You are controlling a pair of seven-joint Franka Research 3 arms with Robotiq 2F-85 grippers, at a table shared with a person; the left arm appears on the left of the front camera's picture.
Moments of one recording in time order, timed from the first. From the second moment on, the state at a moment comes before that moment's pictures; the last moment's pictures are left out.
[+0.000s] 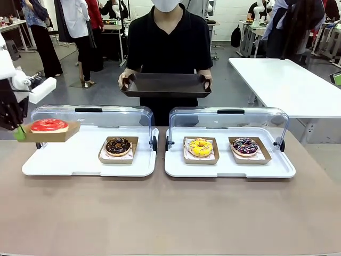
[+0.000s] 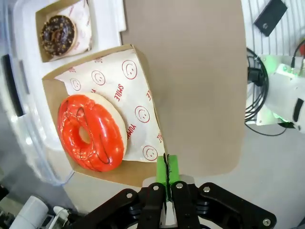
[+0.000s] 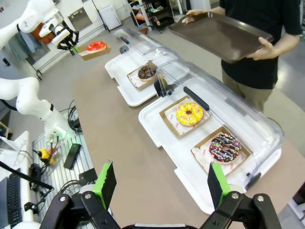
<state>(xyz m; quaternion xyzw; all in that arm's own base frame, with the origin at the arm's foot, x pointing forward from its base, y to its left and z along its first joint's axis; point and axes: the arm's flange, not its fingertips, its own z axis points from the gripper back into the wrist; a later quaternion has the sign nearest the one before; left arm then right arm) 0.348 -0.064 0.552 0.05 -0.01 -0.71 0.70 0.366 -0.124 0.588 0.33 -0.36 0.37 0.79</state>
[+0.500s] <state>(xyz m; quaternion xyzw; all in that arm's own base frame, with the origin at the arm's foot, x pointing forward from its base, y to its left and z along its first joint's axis) 0.345 -0.074 0.581 0.07 -0.03 -0.69 0.72 0.366 -0.124 0.588 0.33 -0.36 0.37 0.79</state>
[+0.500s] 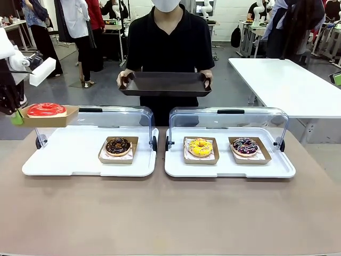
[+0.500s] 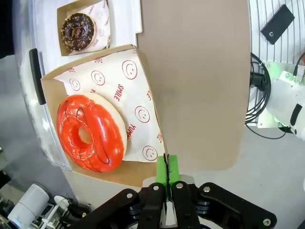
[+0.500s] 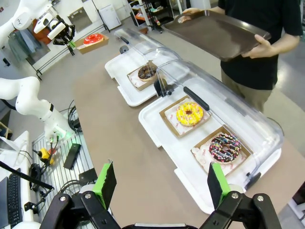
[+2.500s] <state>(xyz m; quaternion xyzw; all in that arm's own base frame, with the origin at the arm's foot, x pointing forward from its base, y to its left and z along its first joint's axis) 0.372 -0.196 0.667 0.12 -0.12 -0.73 0.66 0.366 -0.124 0.589 0.33 -0.36 0.37 0.79</state>
